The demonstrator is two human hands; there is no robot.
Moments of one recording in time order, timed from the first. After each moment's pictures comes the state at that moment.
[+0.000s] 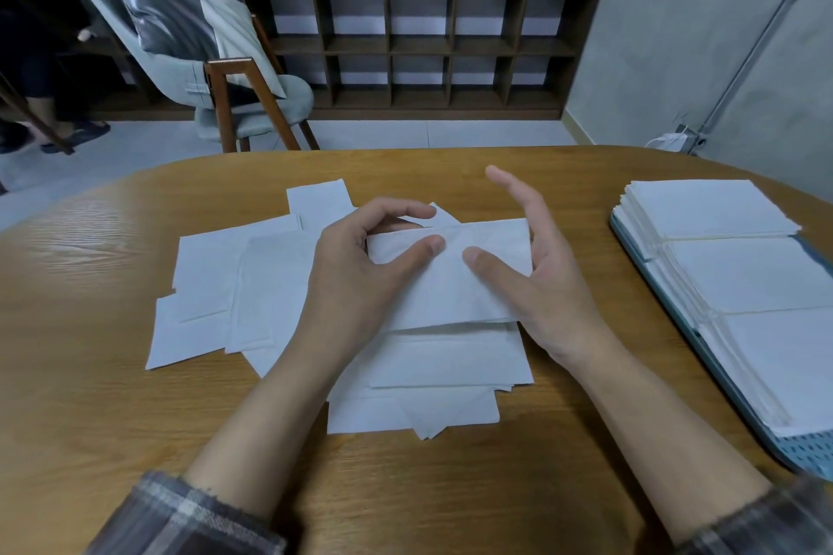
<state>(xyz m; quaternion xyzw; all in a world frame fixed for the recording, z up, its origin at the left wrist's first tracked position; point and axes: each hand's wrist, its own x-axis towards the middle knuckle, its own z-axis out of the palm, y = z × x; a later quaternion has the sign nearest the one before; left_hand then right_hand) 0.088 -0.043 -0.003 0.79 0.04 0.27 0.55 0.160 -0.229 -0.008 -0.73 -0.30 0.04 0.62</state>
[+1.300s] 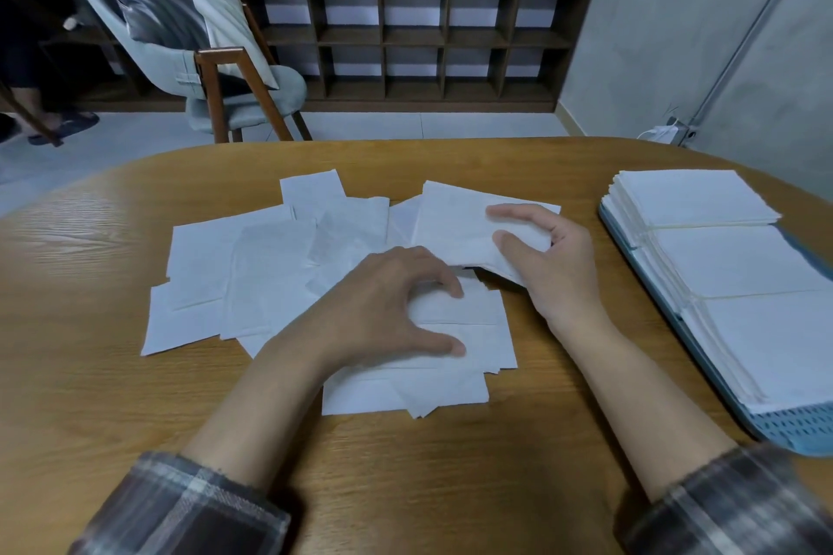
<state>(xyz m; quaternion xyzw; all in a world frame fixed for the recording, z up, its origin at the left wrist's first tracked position) 0.084 -0.041 -0.014 0.95 -0.09 0.00 0.31 0.186 -0.240 -0.031 -0.76 -0.19 -0.05 0.62</state>
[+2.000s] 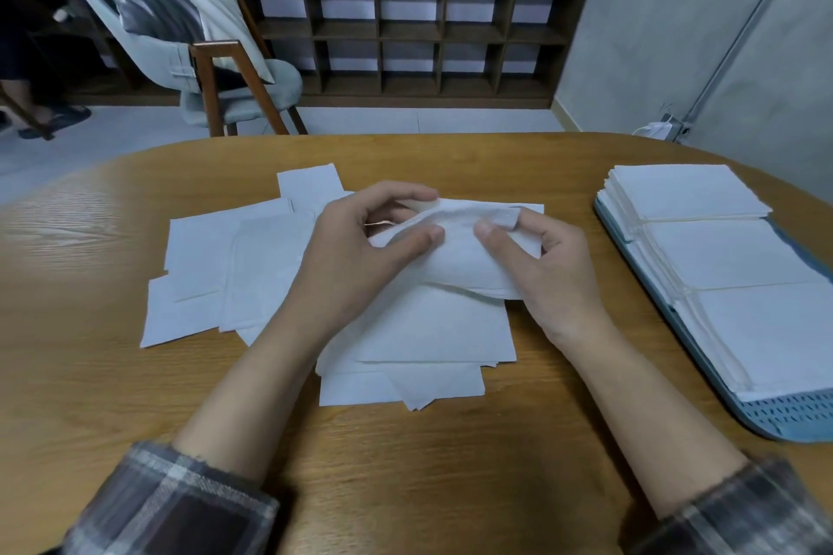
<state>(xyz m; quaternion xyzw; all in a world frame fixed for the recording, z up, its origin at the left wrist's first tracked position) 0.085 -0.039 0.001 0.80 -0.02 0.22 0.55 0.159 -0.244 -0.018 -0.71 -0.23 0.02 0.66</state>
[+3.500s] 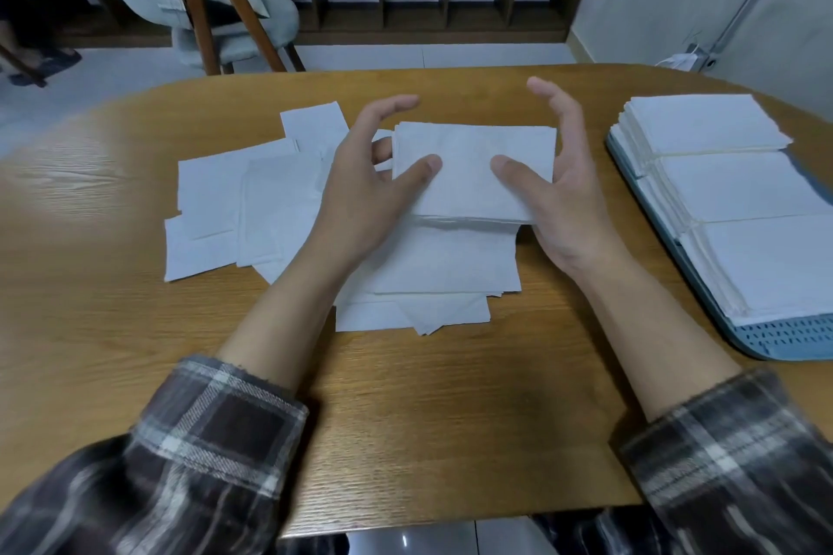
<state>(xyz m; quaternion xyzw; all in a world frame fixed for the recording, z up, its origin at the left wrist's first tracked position) 0.087 -0.047 -0.003 0.79 0.04 0.22 0.57 0.175 -0.245 -0.024 -0.68 -0.25 0.02 0.68</state>
